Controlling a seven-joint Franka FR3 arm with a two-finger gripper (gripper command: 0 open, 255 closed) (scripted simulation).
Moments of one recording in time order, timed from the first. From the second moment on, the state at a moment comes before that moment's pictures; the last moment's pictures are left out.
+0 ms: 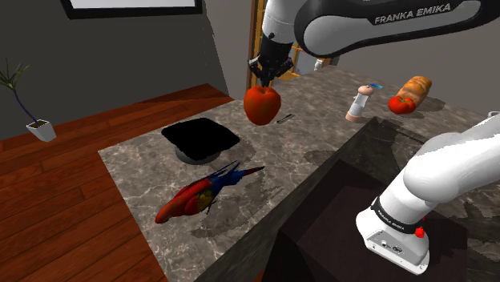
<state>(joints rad) -0.15 -0.43 0.47 -2.22 -0.18 2.08 0.95</state>
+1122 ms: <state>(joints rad) -0.17 -0.38 0.51 -2.40 -0.23 2.30 1.04</state>
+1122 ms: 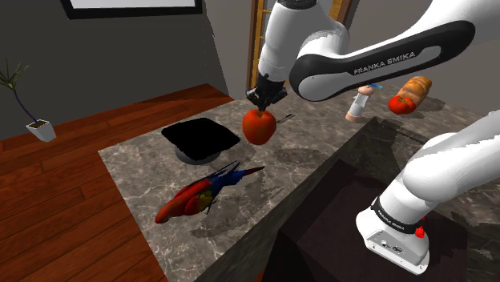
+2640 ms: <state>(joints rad) -0.21 -0.31 0.55 -2.48 -0.30 2.44 1.13</state>
